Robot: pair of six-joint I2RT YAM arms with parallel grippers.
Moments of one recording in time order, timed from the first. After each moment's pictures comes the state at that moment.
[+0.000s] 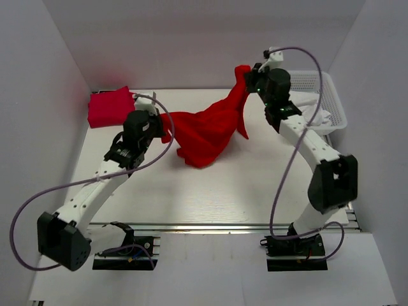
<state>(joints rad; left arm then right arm) -0.44 1.21 1.00 -0.08 -0.20 -0.25 0.35 1.74 1.46 0.19 0.01 0.22</state>
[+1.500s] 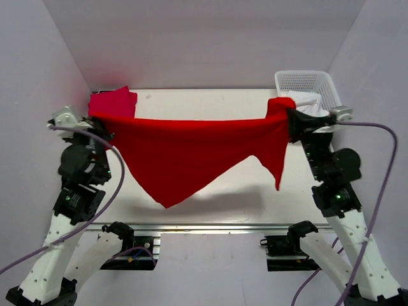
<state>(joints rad) -0.44 0.67 1.11 -0.17 -0.75 -0.16 0.35 0.63 0.90 0.13 0.01 0.10</state>
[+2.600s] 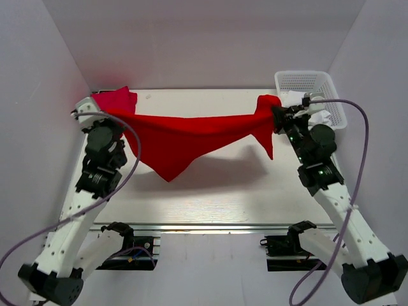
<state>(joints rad) -0.36 0.89 0.97 -0.02 -0.80 -0.23 0.34 0.92 0.87 0.18 0.06 0.16</state>
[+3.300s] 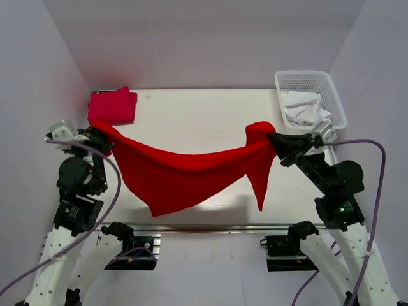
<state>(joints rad) -0.36 0.54 0.96 -0.19 -0.63 -0.26 0.34 0.52 0.80 0.03 -0.44 0.08</state>
